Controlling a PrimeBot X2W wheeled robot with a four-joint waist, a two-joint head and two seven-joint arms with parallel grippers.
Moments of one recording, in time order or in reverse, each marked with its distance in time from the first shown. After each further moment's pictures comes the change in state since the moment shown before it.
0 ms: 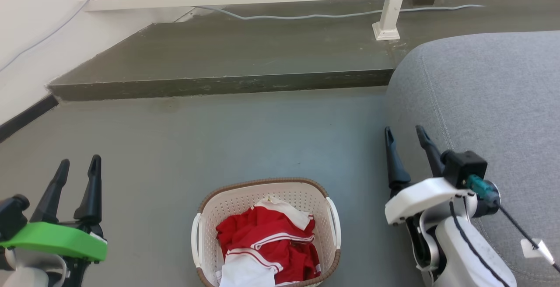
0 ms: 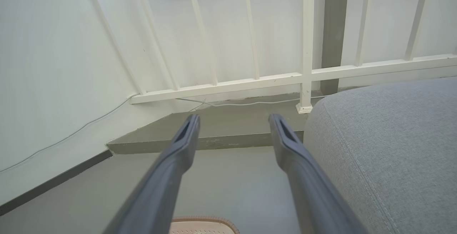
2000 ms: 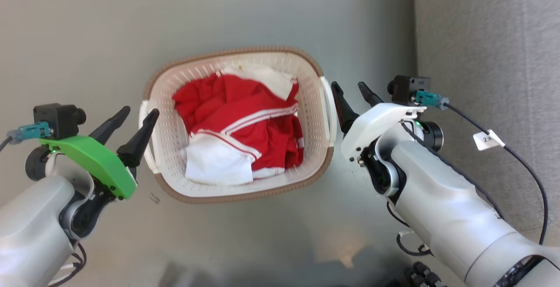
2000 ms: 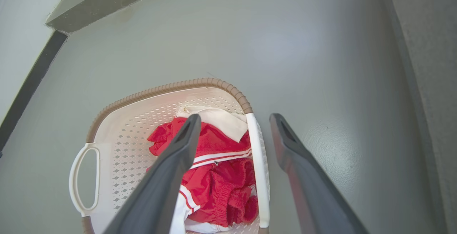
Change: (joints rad) left arm -0.665 0.222 -0.946 0.247 -0.560 0.000 0.000; right arm -0.534 -0.003 0.502 0.497 0.633 0.000 0.000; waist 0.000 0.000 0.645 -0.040
